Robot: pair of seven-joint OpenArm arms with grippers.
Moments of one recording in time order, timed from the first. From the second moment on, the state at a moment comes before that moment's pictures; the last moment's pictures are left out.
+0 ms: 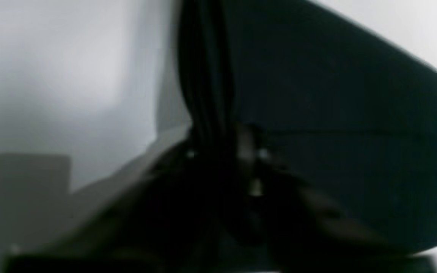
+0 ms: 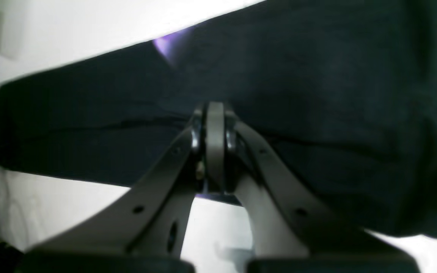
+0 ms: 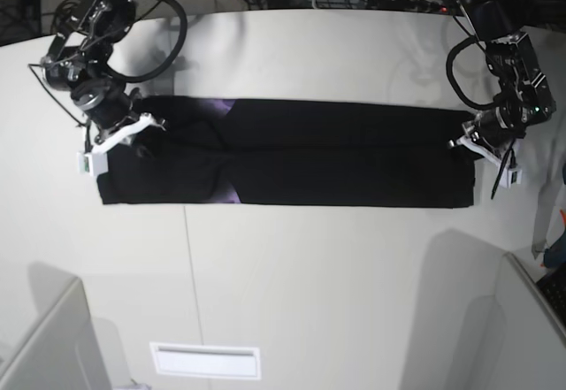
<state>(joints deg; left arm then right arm) 0.0 -18.7 -30.3 71.6 -35.5 -24.4 56.1 -8.4 -6.1 33.1 106.5 33.6 25.0 -67.5</state>
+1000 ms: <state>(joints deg) 8.5 -11.7 -13.2 101.8 -33.9 -9.7 63.6 -9.3 -5.9 33.1 106.5 33.6 25.0 -67.6</state>
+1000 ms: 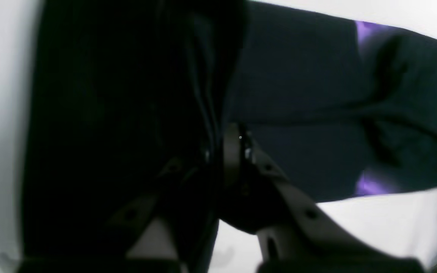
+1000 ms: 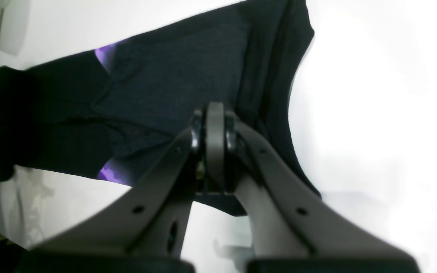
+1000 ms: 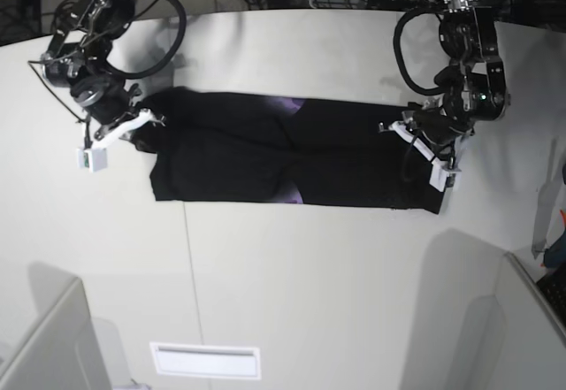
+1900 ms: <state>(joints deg) 3.0 -8.5 -6.8 96.3 -34.1 -7.1 63.5 -9.2 -5.9 33.2 106.5 33.7 25.0 -67.6</state>
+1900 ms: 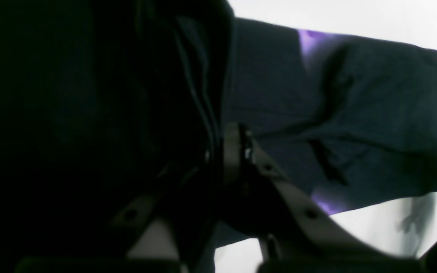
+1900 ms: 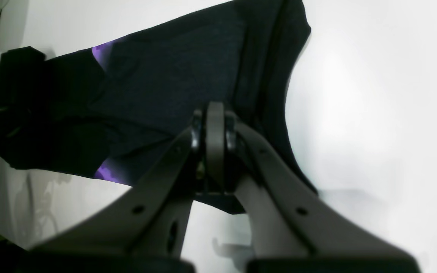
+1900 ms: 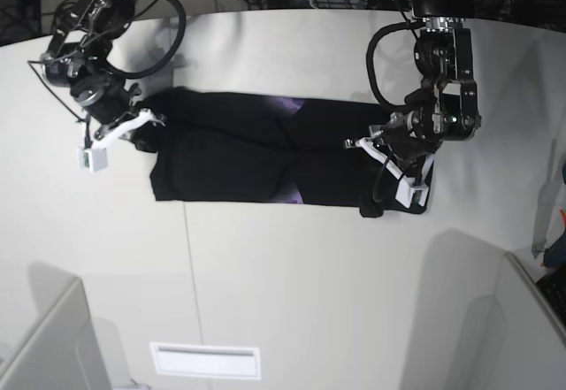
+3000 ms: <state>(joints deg) 2.8 -6.8 -7.1 96.3 -34.1 -7.0 63.5 -9.2 -5.9 33.2 106.5 33.7 25.0 -67.7</state>
